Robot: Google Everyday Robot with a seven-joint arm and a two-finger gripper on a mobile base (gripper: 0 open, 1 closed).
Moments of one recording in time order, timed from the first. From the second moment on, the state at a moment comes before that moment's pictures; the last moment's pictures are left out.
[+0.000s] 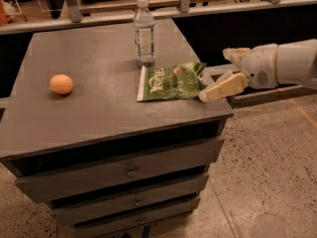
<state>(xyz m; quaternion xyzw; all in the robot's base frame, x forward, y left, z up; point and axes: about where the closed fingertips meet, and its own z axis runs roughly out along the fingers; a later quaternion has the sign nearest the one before) 0.575 -0.149 0.905 -0.45 0.72 0.23 0.47</state>
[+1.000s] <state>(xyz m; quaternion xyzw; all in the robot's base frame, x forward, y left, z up) 0.633 -0.104 0.888 -0.38 0.71 0.18 0.56</state>
